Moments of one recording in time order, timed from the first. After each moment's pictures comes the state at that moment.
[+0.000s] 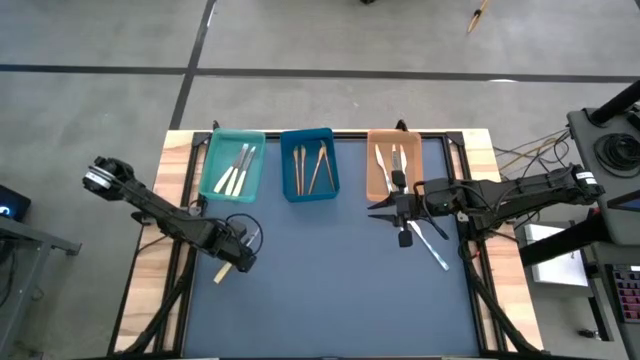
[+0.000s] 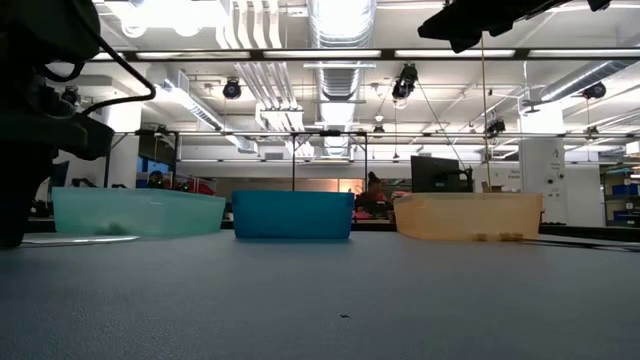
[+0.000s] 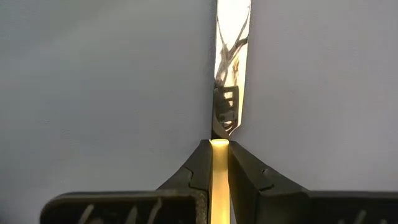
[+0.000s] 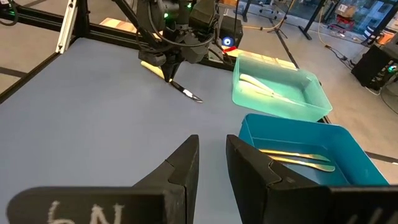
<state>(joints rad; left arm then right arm) -0.46 1.27 0.54 -0.73 -0.08 -1.48 0.10 0.98 0.72 -0.07 0.08 -0.19</state>
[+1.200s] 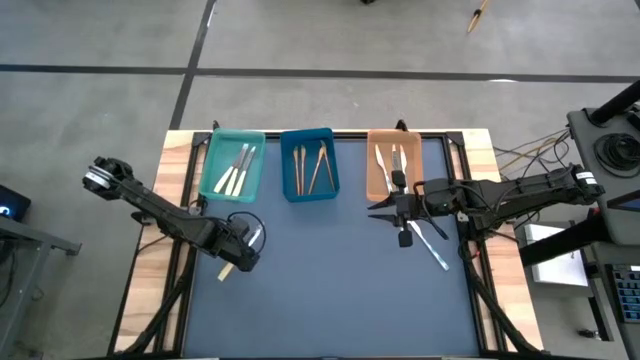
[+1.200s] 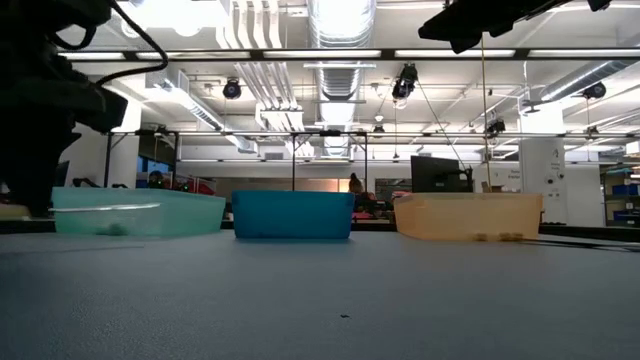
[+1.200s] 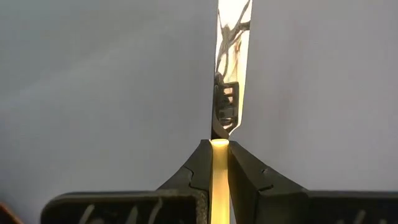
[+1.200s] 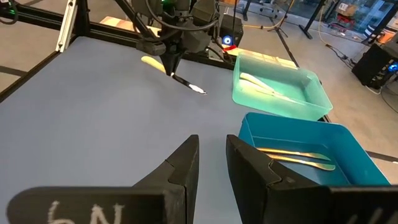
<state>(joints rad) -0.46 1.26 0.66 -0.84 -0.14 -1.47 0.10 0.98 0.72 -0.08 0.08 -0.19</state>
